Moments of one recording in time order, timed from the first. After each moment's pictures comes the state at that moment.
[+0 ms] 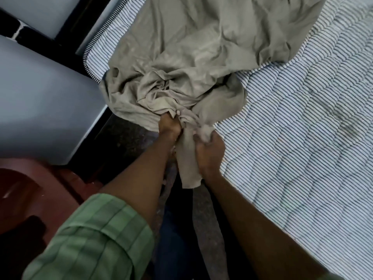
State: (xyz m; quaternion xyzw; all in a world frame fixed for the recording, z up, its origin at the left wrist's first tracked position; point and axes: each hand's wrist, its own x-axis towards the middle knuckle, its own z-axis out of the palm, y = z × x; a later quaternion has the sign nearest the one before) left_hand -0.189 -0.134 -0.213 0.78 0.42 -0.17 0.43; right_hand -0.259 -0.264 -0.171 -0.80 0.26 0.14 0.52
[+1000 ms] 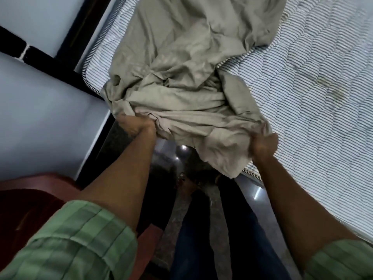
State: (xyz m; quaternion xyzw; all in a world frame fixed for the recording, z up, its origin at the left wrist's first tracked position) left_hand -0.206 -0.024 -0.204 0.75 0.58 0.09 0.30; right_hand -0.298 -0.363 -0.205 -0.71 0.57 0.03 0.41
